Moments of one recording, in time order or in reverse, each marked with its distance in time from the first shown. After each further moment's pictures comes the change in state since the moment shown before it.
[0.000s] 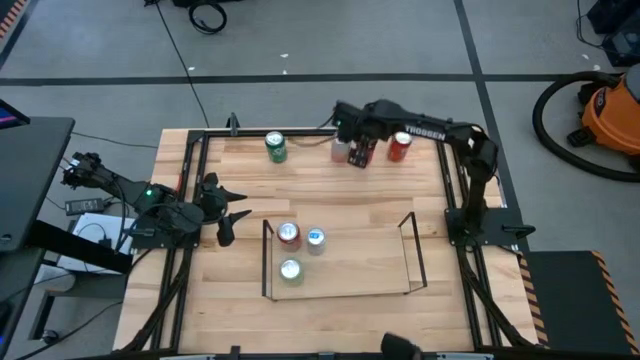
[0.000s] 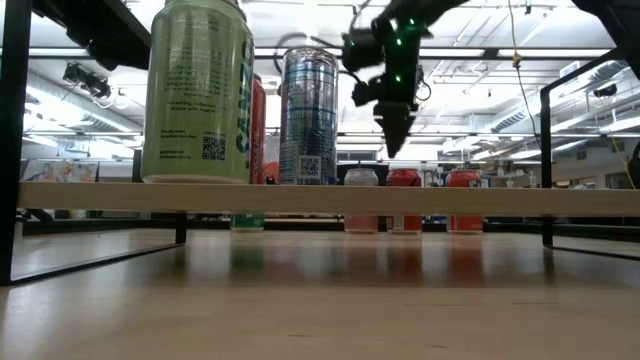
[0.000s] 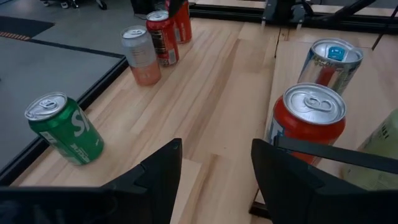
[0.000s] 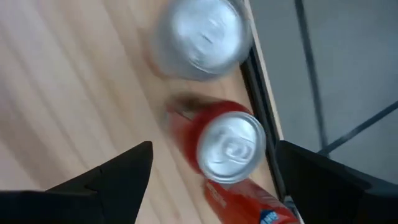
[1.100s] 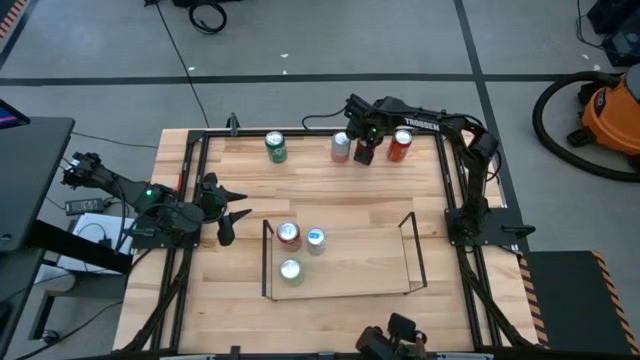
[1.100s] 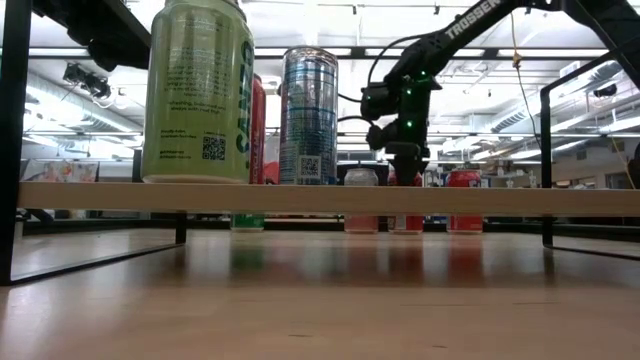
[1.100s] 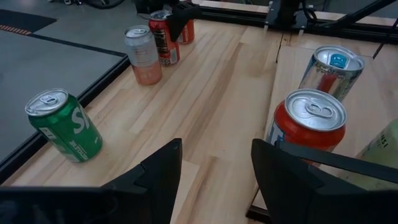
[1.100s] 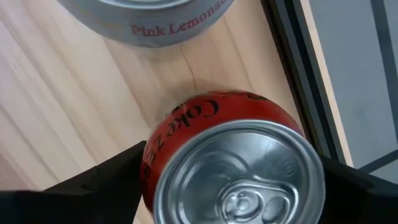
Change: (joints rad) left arm 0.001 0.000 0.000 0.005 -0.010 -0.035; right arm -0.187 0.044 -0.196 0.206 -0.232 -0.101
